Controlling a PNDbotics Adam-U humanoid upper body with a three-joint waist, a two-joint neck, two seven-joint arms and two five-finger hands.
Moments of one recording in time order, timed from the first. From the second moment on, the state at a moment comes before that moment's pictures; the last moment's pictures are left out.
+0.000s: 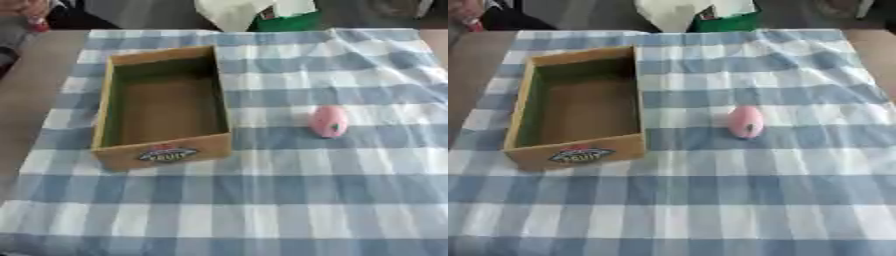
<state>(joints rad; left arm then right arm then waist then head) -0.12 0.07 0.62 -1.98 0.32 -0.24 -0.02 -0.22 -0.67 -0.27 -1.95 -0.45 -0.27 0.34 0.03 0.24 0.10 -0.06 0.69</state>
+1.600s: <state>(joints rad) -0.10 0.08 0.62 -1.98 0.31 -0.23 -0.04 -0.61 -1.11 0.13 -1.51 -0.03 -0.67 0.49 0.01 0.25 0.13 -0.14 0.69</state>
